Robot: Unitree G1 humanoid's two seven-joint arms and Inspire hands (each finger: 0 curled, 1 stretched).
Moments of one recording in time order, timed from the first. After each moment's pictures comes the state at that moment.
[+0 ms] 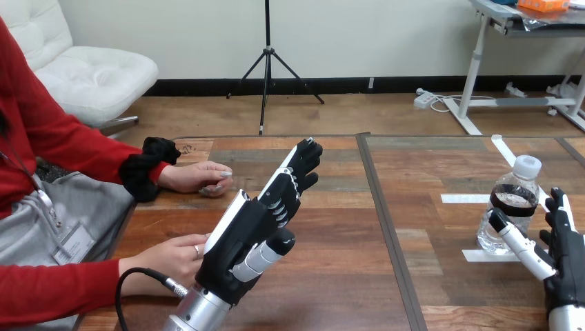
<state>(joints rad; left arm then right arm) -0.33 -0.01 0.06 1.08 -0.31 -1.16 -0.84 -0.30 -0.37 -0.27 1.18 -0.05 -0.69 -0.12</state>
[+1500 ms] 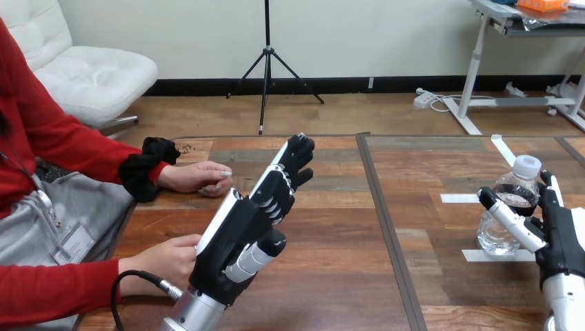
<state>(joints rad) -0.31 -0.02 0.08 1.04 -0.37 -1.16 -0.88 -0.42 -0.40 -0.21 1.23 -0.10 -0.56 -0.16</state>
